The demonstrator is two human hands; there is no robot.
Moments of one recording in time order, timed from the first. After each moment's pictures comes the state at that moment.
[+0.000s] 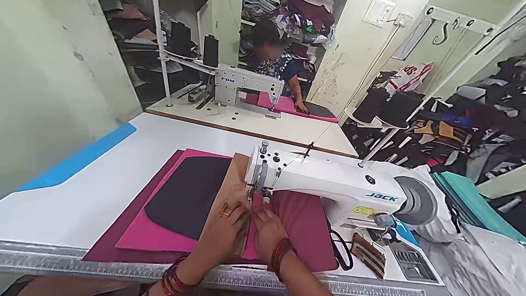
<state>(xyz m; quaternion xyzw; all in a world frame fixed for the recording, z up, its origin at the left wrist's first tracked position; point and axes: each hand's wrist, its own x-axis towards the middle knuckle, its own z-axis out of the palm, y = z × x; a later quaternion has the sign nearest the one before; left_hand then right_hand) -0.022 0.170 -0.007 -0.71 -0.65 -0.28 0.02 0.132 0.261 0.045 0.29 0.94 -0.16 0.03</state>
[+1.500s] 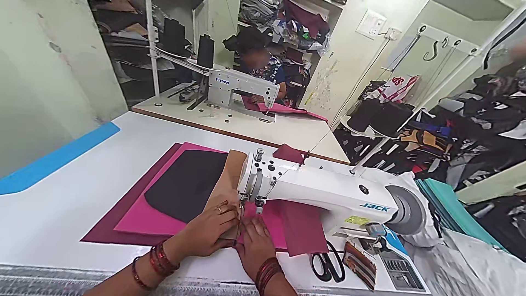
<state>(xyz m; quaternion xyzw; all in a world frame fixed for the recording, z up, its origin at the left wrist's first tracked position) -0.083 0.201 -0.008 -0.86 -0.45 -0.24 0.10 0.133 0.248 0.005 0.26 0.95 -0.08 -0.16</state>
